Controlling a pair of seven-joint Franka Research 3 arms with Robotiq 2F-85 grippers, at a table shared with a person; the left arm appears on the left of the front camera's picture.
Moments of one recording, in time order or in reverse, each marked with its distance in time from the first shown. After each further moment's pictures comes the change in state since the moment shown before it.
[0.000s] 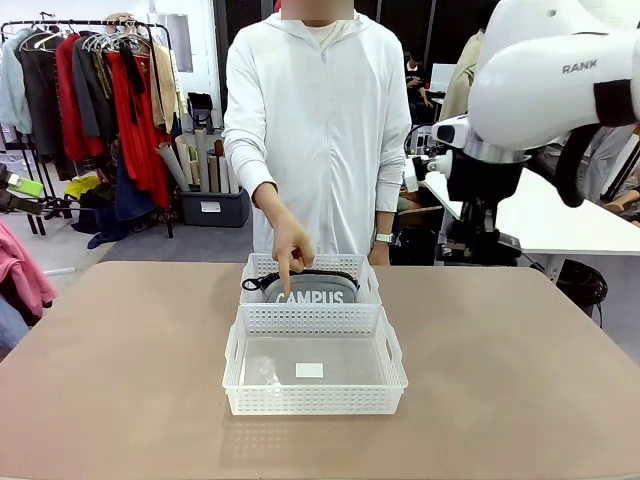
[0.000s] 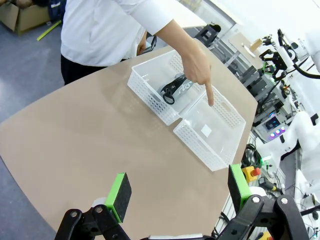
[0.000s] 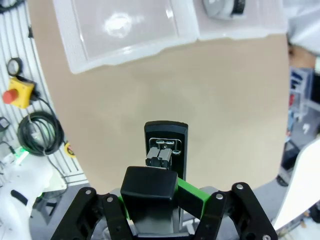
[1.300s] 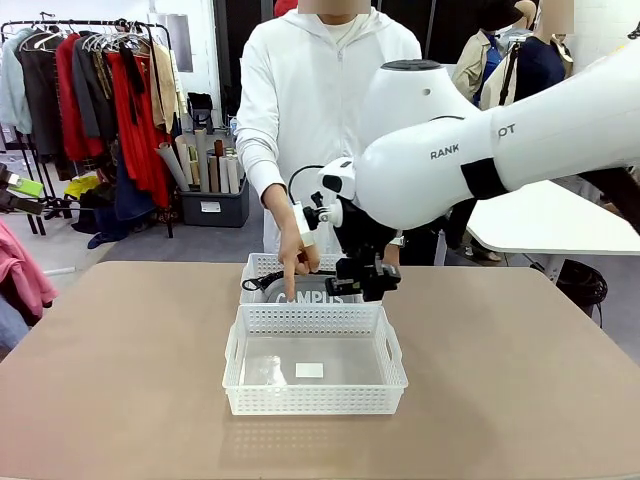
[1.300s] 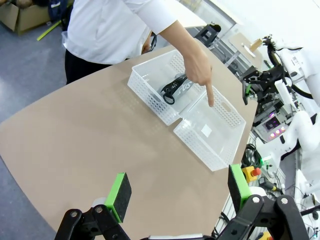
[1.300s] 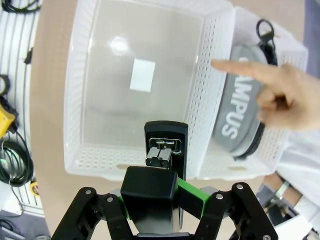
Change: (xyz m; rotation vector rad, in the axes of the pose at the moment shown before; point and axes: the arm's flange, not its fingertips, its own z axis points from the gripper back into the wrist) left arm 0.000 0.000 0.000 0.000 0.000 0.000; right arm 0.147 0.047 -0.056 -0.076 -0.145 0.393
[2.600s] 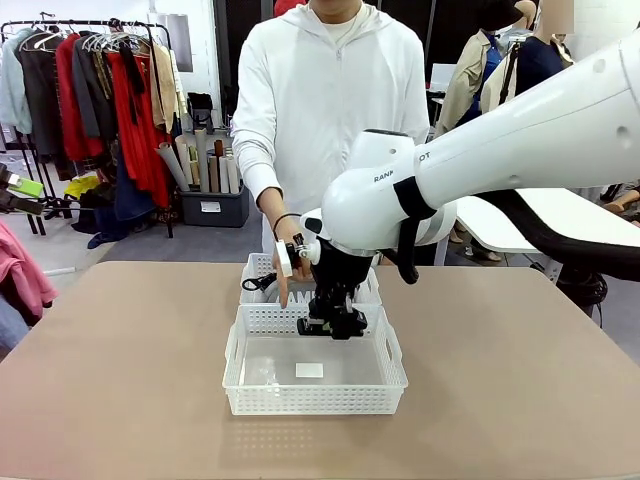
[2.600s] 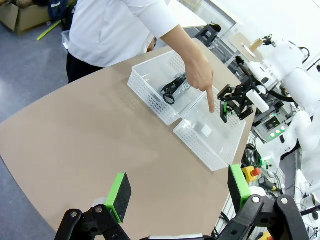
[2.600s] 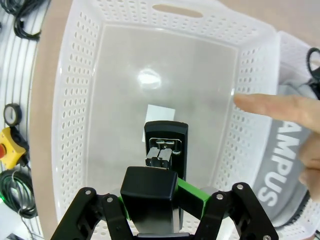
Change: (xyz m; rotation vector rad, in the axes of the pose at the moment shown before) left arm 0.000 0.000 0.000 0.000 0.000 0.000; right arm 0.006 -0.021 -0.100 0.214 -0.151 -0.049
